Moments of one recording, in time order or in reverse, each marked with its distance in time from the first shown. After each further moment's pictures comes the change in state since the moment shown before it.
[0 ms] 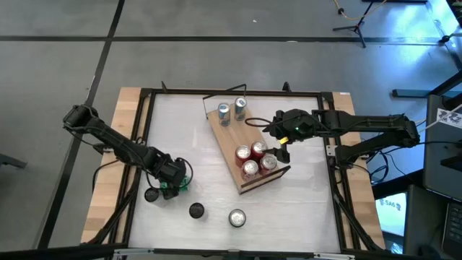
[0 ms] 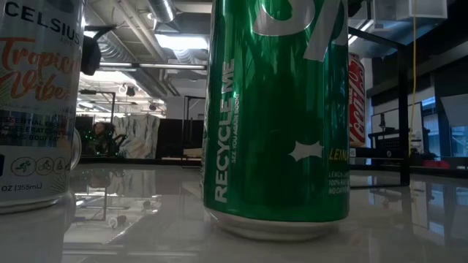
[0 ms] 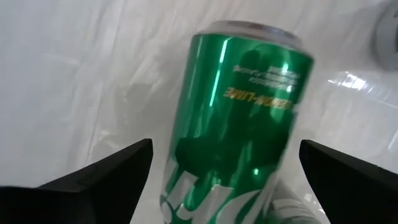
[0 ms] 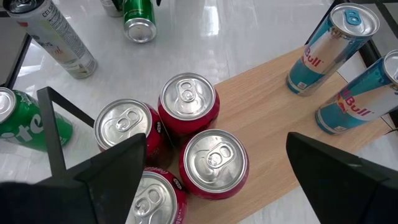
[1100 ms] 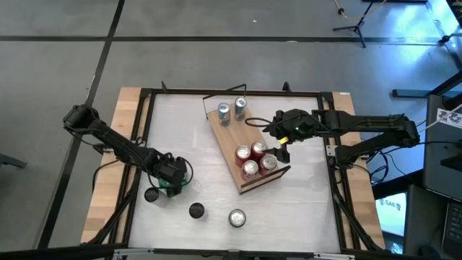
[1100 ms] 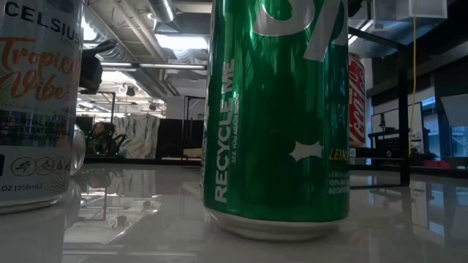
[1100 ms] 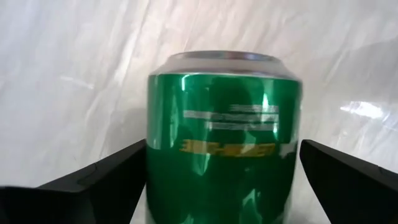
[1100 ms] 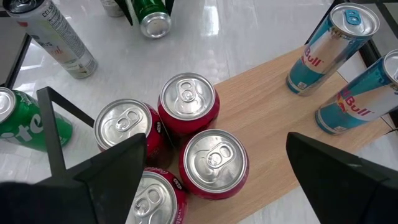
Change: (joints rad) left arm 0.000 0.000 -0.126 0.177 -0.119 0.000; right arm 0.000 0.000 0.000 0.000 0.000 0.000
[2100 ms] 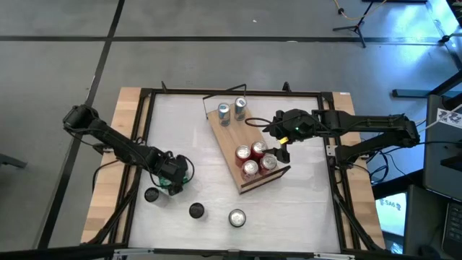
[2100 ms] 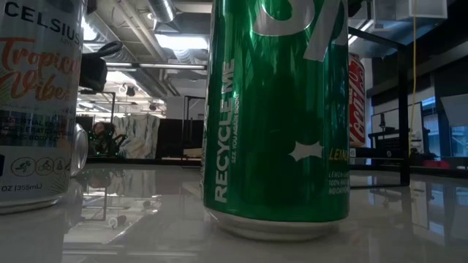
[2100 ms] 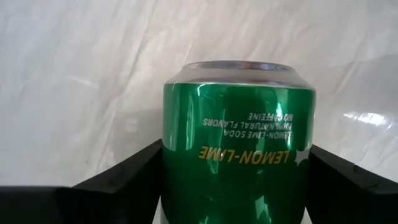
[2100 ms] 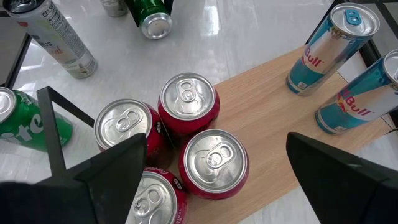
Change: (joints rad) left arm 0.030 0.001 0.009 -0.010 -0.012 0.000; right arm 0.000 0.000 0.000 0.000 0.000 0.000
